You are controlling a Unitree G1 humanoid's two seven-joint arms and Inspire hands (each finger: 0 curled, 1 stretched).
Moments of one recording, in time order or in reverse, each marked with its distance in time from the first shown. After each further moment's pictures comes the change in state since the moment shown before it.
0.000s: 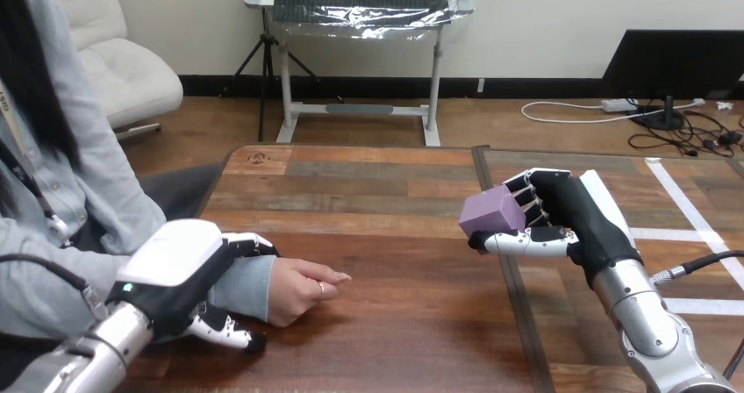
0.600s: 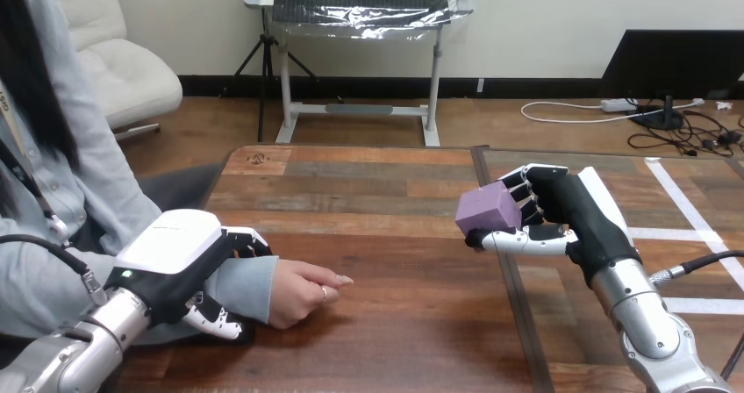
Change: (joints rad) left arm -0.088 0.021 -0.065 0.104 0.015 -0.019 0.030; right arm 0.019 0.002 -0.007 -0.033 0.020 -0.025 0.028
